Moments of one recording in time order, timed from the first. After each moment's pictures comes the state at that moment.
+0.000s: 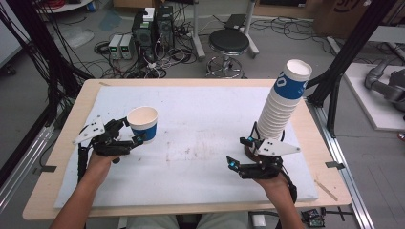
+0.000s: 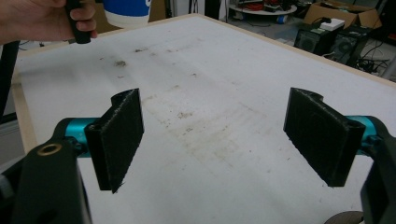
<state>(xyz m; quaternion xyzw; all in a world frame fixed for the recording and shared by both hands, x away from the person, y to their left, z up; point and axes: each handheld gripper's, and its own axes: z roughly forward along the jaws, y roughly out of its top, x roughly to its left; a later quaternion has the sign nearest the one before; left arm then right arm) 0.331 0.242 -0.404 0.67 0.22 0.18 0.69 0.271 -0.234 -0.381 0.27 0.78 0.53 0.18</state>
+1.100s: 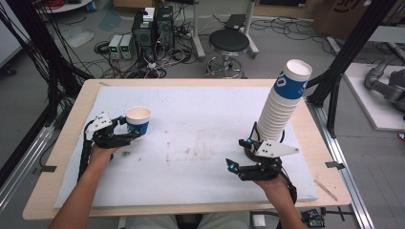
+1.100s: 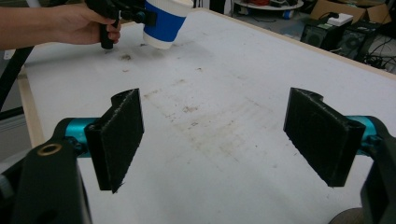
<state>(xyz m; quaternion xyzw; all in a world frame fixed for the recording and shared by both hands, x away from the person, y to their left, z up) 0.372 0.267 -0.445 0.72 0.33 0.22 0.58 0.269 -0.233 -0.384 0.26 0.79 0.53 0.17</state>
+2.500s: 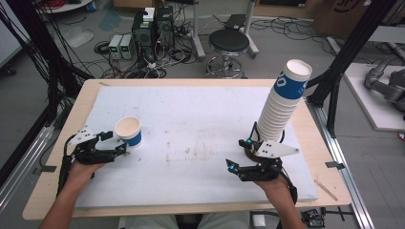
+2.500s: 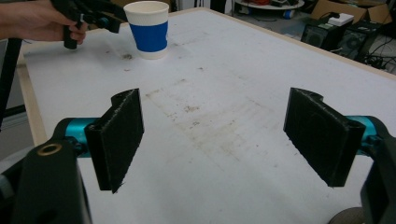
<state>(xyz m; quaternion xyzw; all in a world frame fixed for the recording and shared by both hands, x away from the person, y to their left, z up) 0.316 0.302 -0.441 0.73 0.39 0.20 0.53 0.267 -0.234 -0.382 0.26 0.79 0.53 0.17</state>
